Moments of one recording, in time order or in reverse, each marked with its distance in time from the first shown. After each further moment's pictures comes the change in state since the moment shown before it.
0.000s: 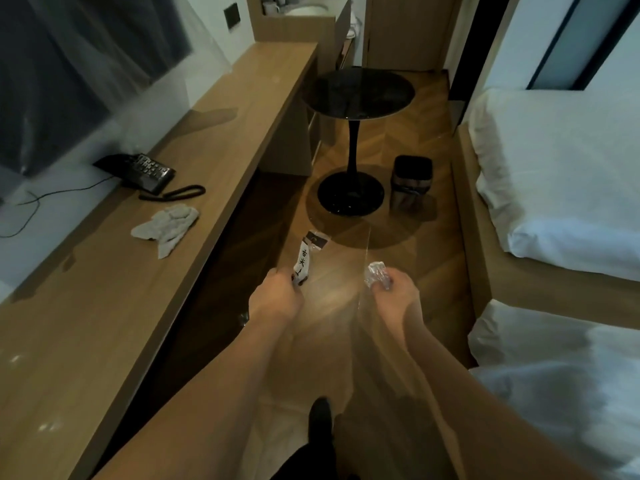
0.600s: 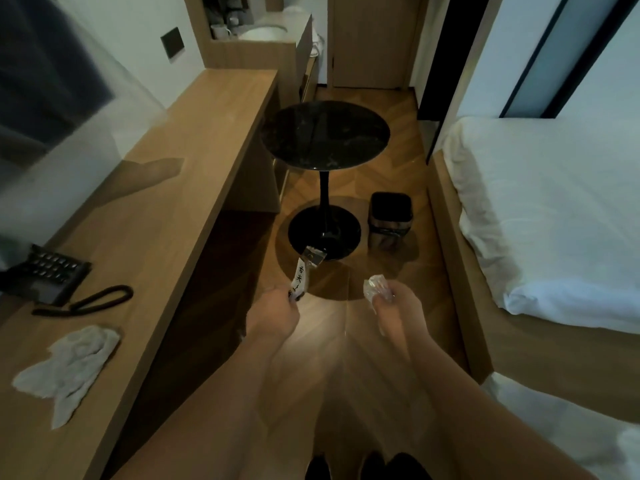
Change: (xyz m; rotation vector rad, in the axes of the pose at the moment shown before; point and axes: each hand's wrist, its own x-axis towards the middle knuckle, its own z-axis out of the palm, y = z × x) left_hand 0.311 0.111 -0.004 -0.028 -0.070 0.158; right_hand 0.289 -0.102 -0.027 0.036 0.011 0.059
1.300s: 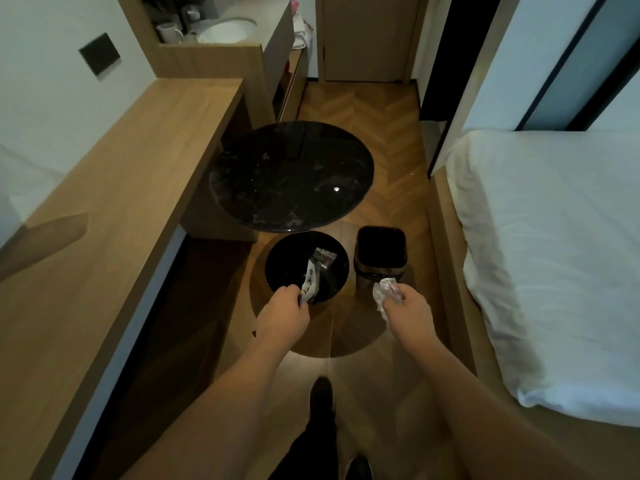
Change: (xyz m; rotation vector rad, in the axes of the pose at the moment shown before) left_hand 0.342 0.188 0.042 -0.011 -0.074 -0.023; right_hand 0.381 -0.036 -0.094 0.045 -0.015 0.091
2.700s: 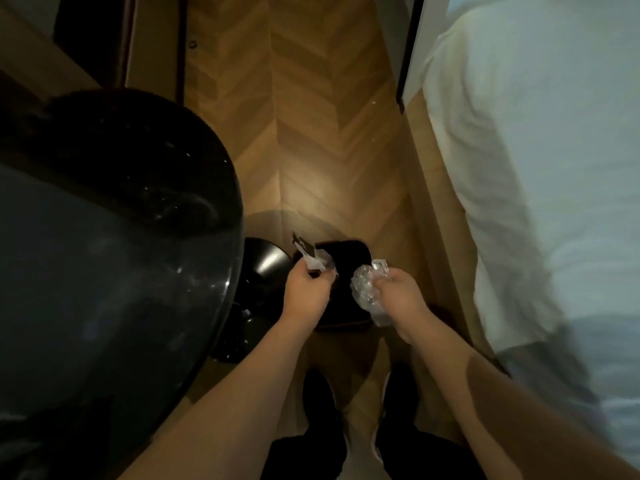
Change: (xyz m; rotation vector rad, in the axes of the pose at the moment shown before) left_hand 0.513 0.243 0.276 -0.699 -0.229 -0.303; right_hand 0.593 0.132 -0.042 0.336 -0.065 0.549
